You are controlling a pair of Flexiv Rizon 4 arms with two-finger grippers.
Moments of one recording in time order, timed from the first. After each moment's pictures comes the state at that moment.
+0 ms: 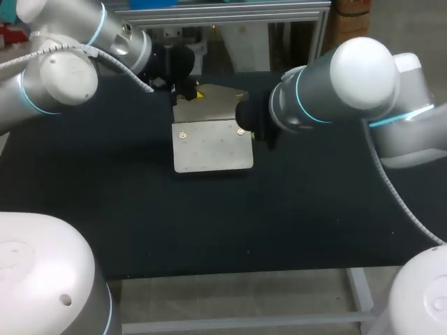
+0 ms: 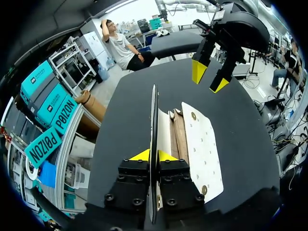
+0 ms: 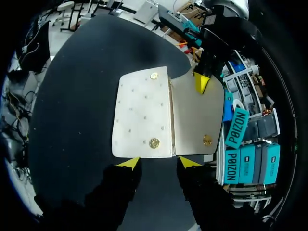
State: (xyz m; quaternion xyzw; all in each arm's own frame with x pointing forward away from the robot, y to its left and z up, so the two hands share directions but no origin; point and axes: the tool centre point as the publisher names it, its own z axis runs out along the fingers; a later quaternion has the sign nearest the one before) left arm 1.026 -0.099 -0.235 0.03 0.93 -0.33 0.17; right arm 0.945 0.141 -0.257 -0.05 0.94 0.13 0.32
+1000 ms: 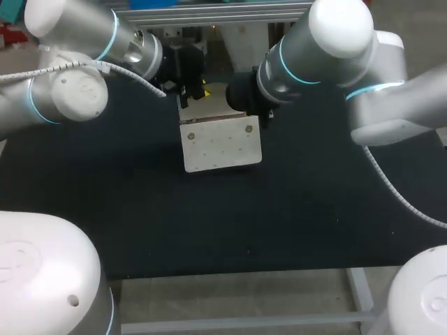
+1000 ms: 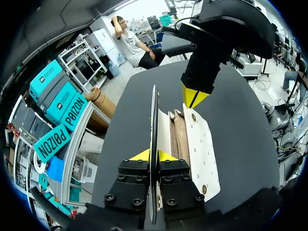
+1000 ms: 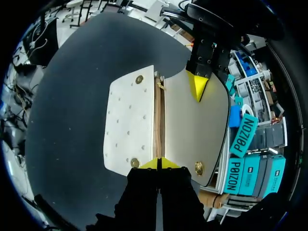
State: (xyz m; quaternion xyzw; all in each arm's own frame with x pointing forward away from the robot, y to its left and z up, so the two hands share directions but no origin) left arm 1.019 -0.116 -0.223 0.00 0.92 -0.31 0.21; right arm 0.991 0.160 -0.255 -0.10 0.95 0.11 0.29
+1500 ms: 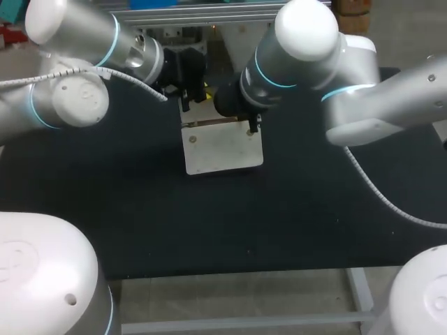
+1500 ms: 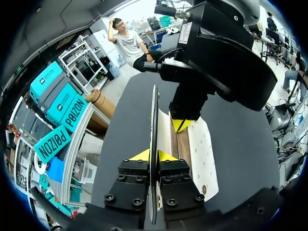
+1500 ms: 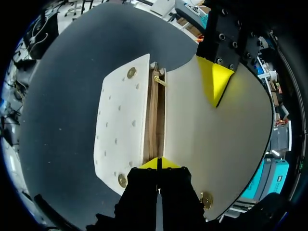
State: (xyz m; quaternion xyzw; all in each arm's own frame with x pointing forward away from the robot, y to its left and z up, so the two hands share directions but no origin) left arm 1.013 -0.118 -0.225 0.00 0.92 -0.32 0.22; right arm 1.009 0.175 -0.288 -0.10 0.95 0.08 0.27
